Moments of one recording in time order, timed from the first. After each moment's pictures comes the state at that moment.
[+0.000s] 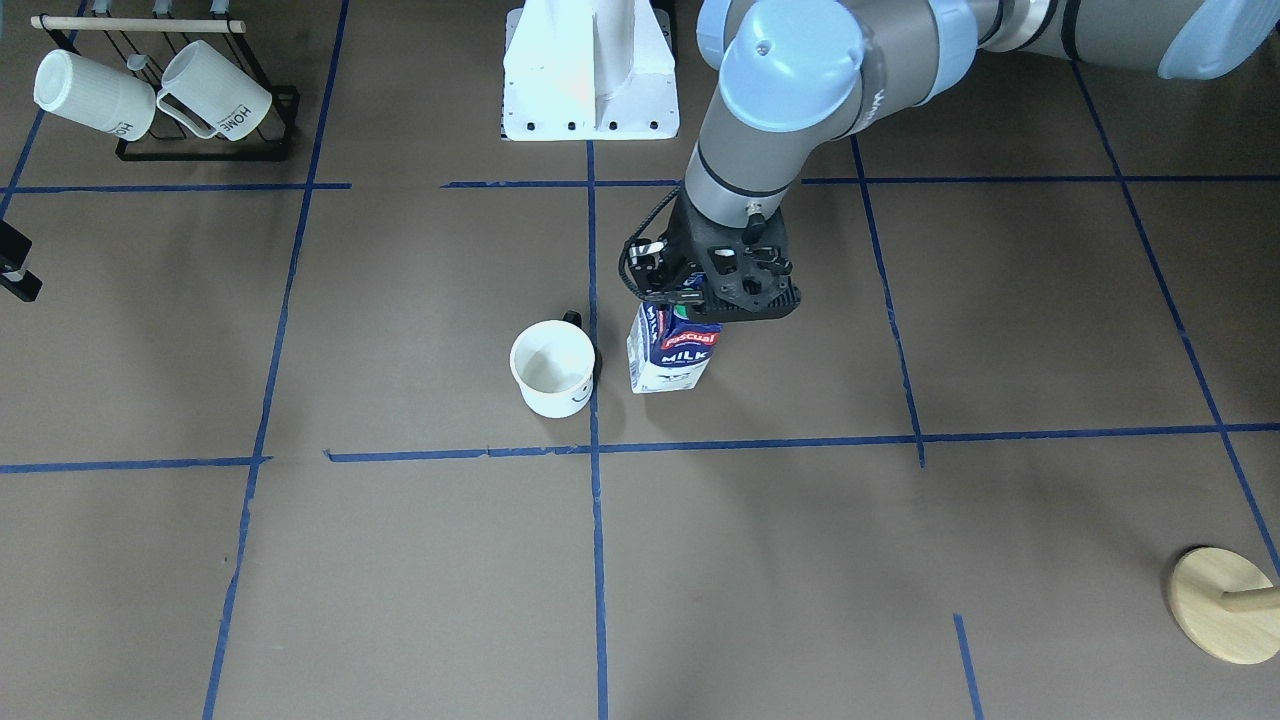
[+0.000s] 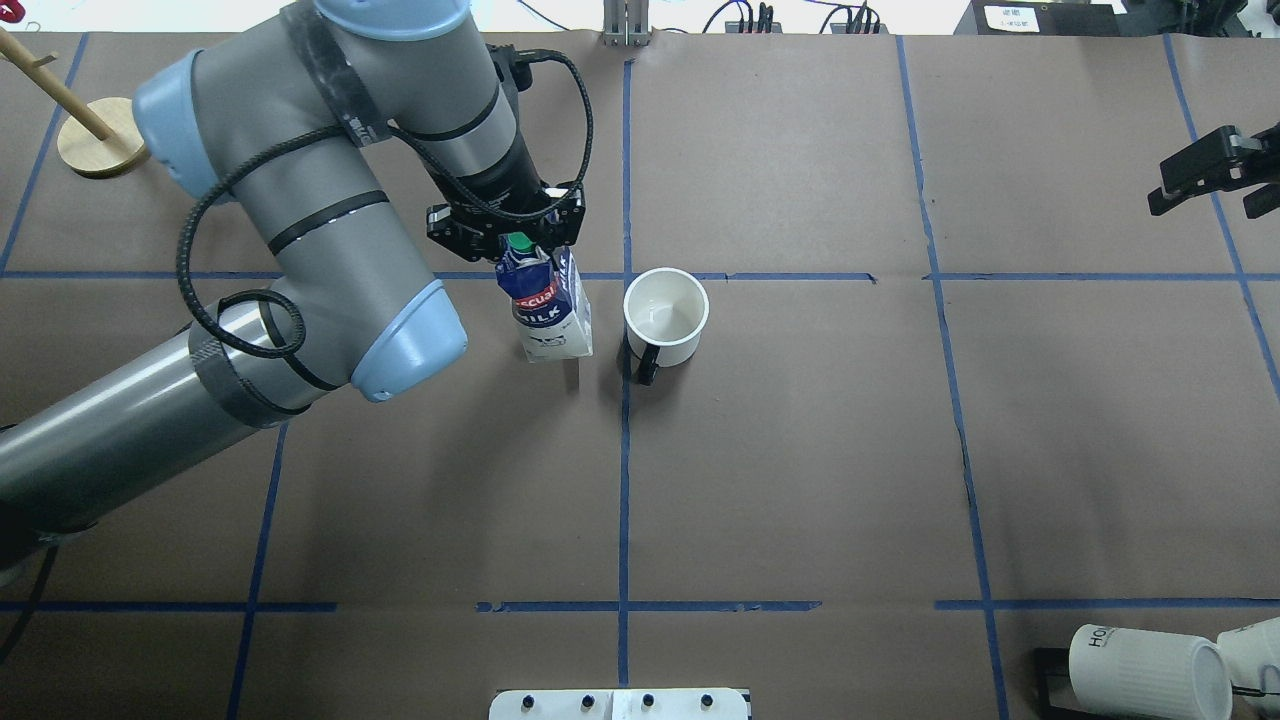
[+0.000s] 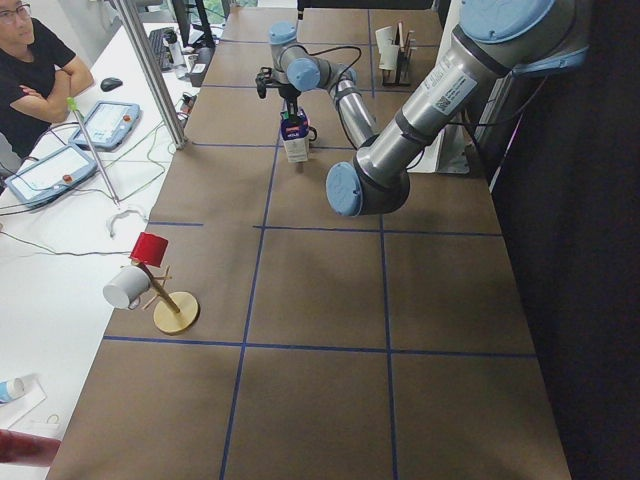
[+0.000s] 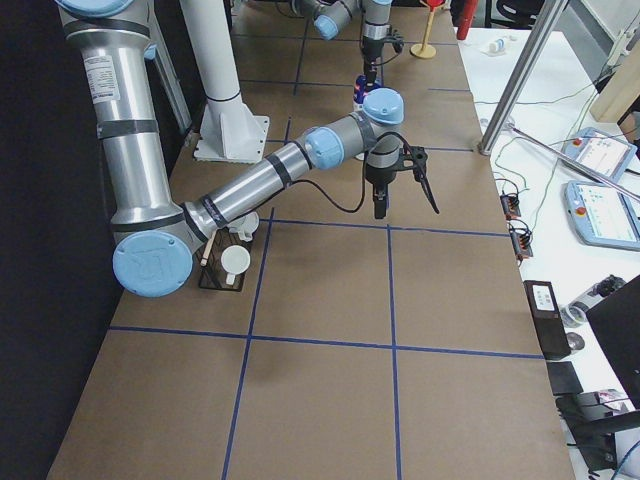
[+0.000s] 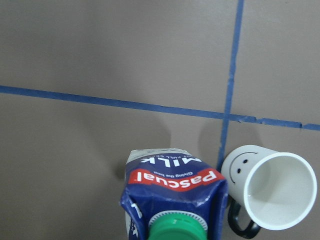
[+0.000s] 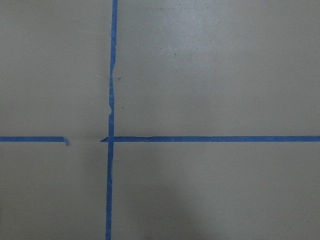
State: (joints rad) left arm -0.75 -2.43 -1.63 -1.43 -2.17 -1.18; right arm 1.25 -1.42 2.00 -1.69 2.29 0.54
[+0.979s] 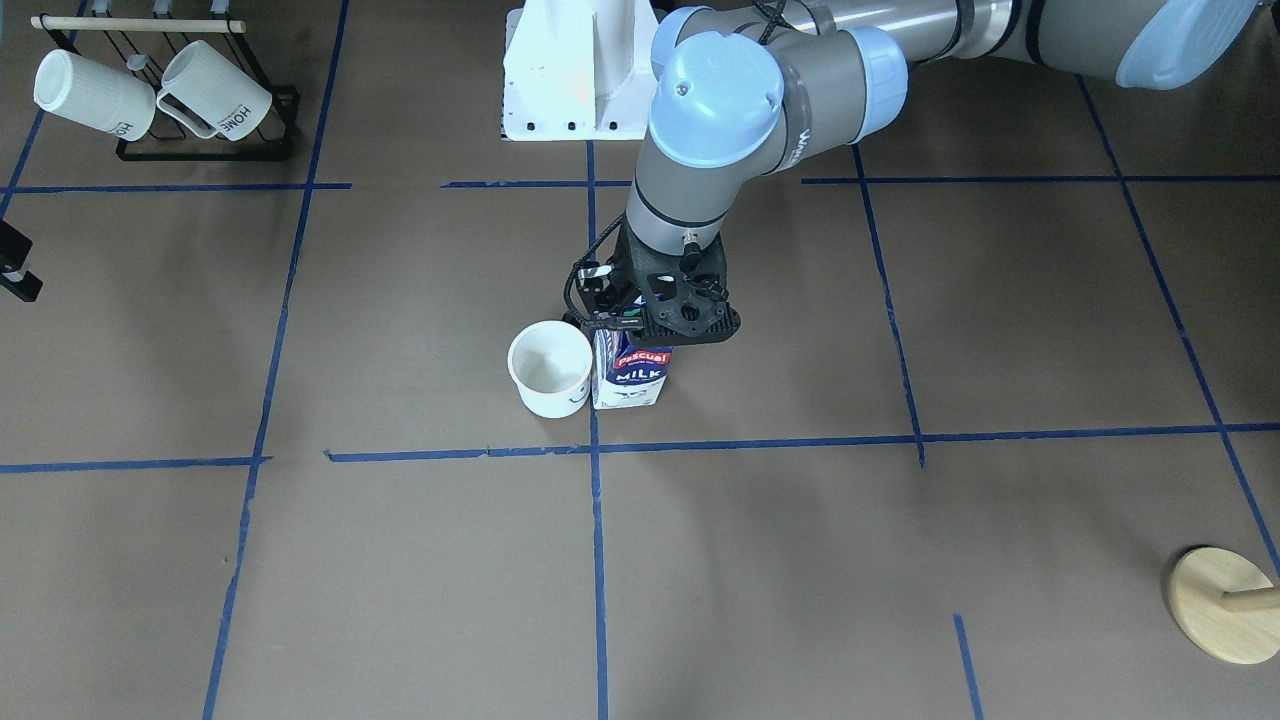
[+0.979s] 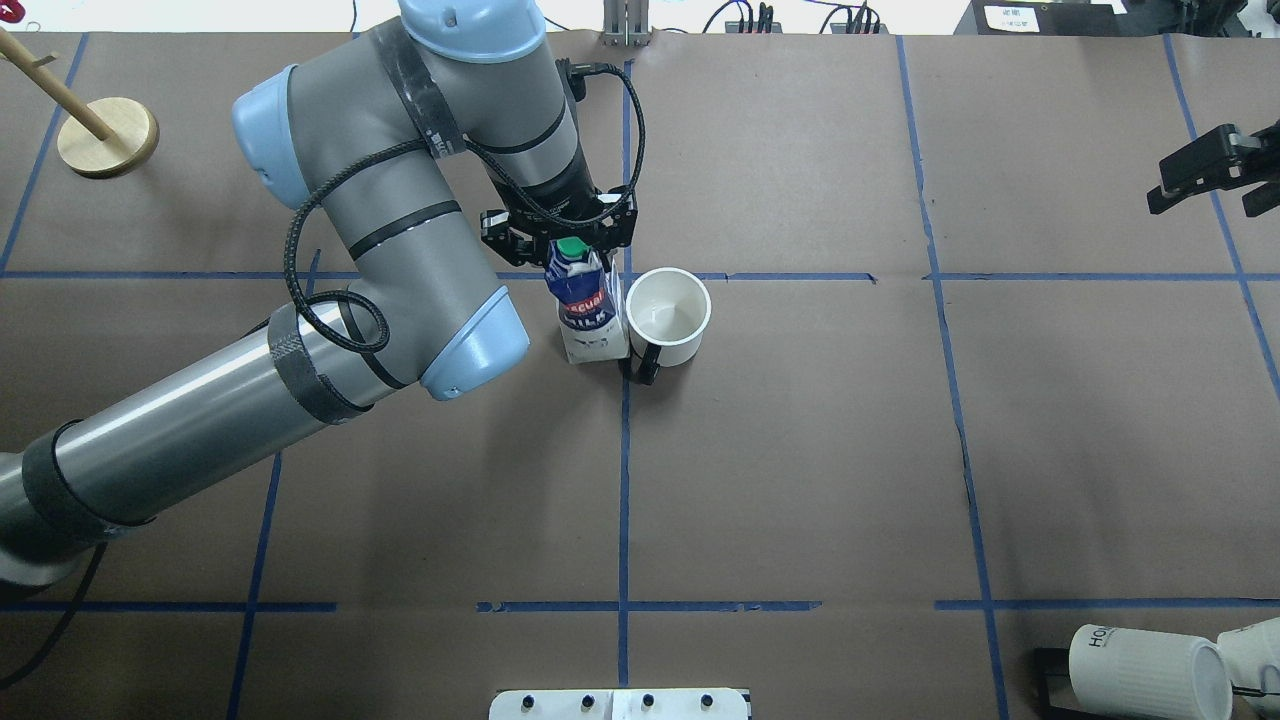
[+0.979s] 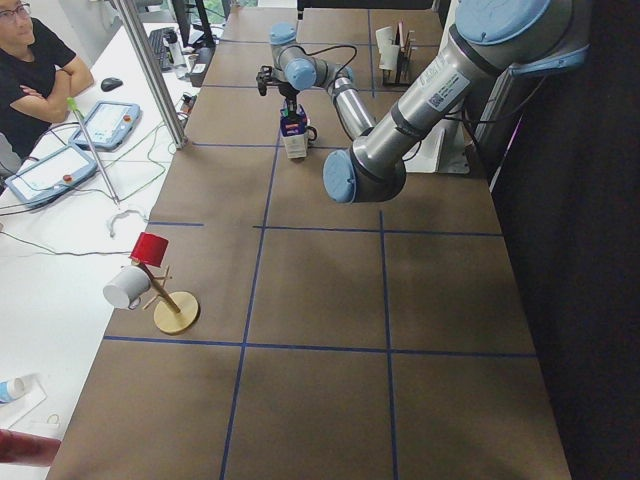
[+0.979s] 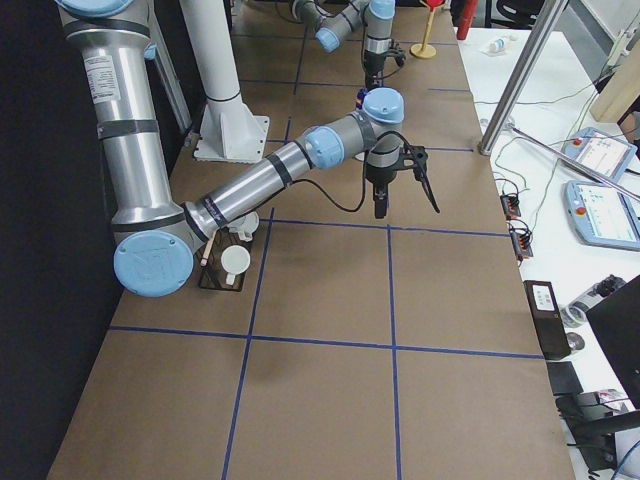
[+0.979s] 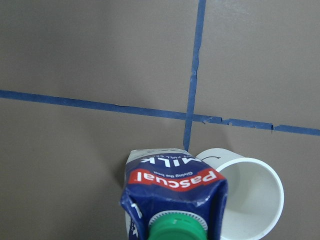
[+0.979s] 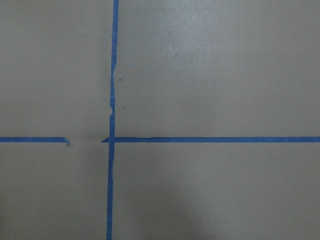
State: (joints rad) left arm -0.72 -2.49 -1.52 -1.51 -2.14 -1.22; right arm 1.25 -1.41 2.00 -1.69 2.29 0.54
